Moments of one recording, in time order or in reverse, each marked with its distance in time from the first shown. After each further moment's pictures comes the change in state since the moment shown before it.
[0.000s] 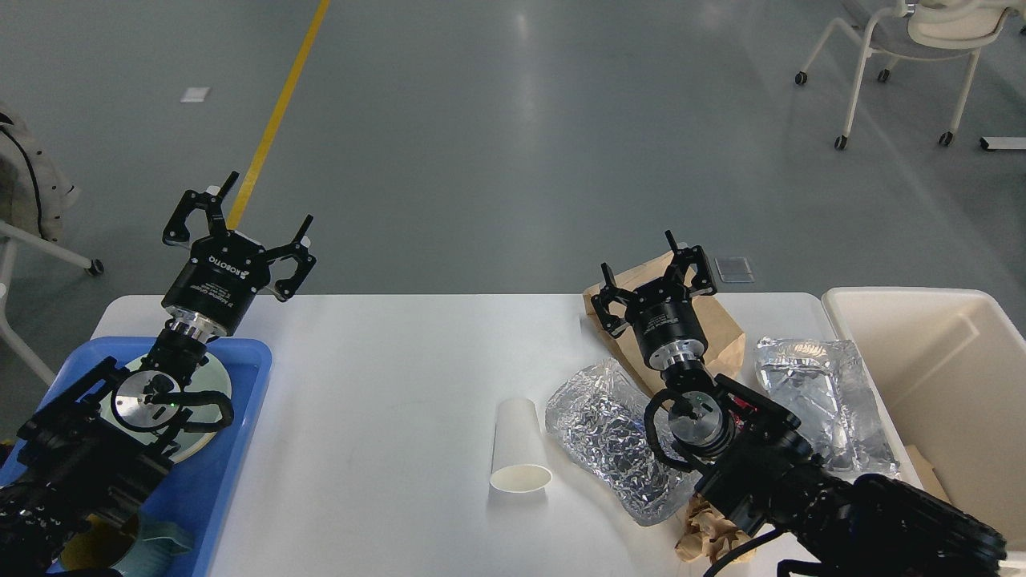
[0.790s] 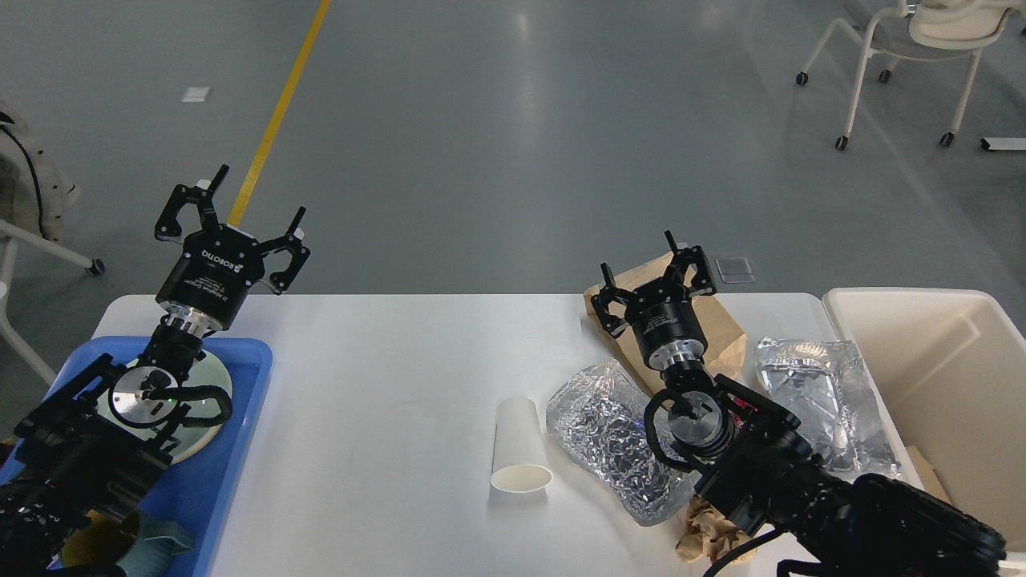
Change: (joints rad) left arm -0.006 -0.002 -0.020 0.000 -0.002 -0.001 -0.002; right arm 0.000 0.000 0.000 0.000 0.000 0.000 0.000
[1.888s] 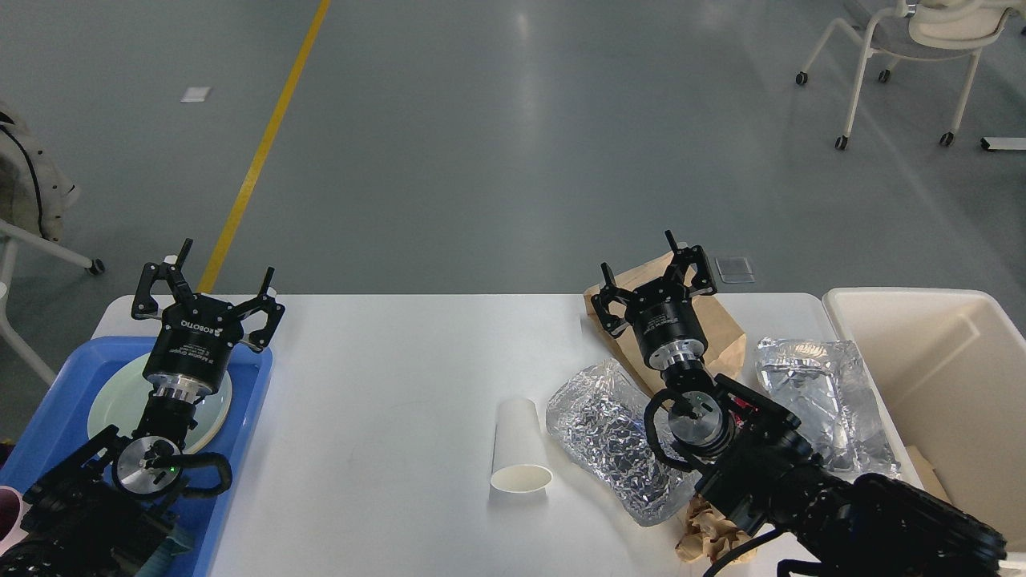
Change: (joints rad) left arm 0.135 -0.036 -0.006 0.060 -0.004 -0.001 -0.162; right arm 0.000 -0.001 0.000 0.000 0.000 0.000 0.000
